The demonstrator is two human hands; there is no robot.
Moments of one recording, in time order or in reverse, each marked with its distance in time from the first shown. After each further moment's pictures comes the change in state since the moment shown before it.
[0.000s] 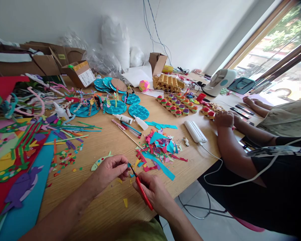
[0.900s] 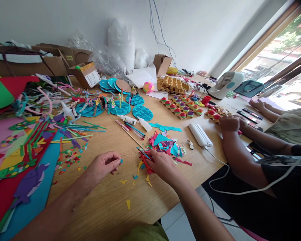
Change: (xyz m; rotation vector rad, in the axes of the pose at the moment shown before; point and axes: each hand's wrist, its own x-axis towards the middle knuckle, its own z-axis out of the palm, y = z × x) left_hand -0.002 0.002 -0.027 0.146 0.230 0.006; right_hand 0.056 0.000 -0.048 -0.813 0.138 0.120
